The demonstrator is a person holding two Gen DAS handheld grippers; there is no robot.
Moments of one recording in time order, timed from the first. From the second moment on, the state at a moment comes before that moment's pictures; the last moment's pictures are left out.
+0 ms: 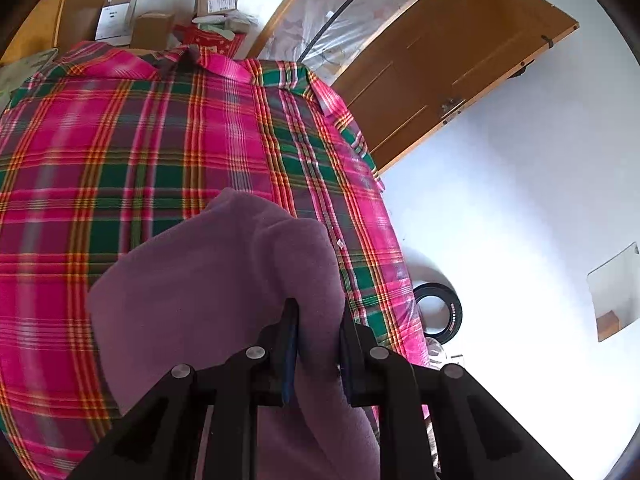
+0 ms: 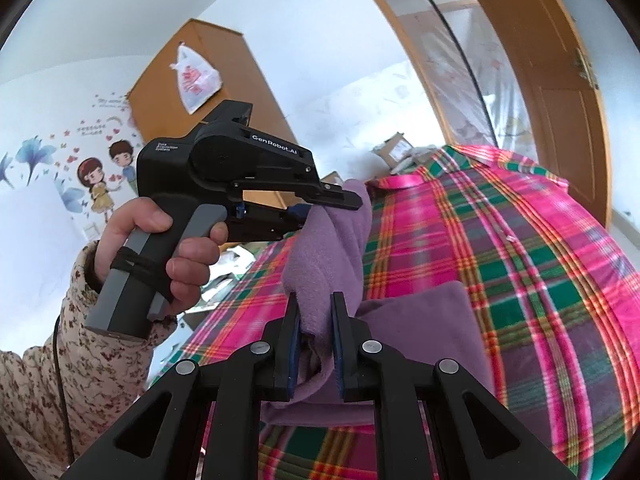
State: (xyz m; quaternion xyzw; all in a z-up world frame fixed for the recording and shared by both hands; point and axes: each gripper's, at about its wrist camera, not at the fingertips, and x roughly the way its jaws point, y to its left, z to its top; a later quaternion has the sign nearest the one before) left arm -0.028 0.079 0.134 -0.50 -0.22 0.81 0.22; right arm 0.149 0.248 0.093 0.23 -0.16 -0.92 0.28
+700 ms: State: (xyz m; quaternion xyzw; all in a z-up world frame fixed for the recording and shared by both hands) left arm -0.070 0.152 0.063 -0.58 -0.20 0.76 0.21; right arm 0.129 0.304 0.042 0.28 -0.20 -0.91 0.21
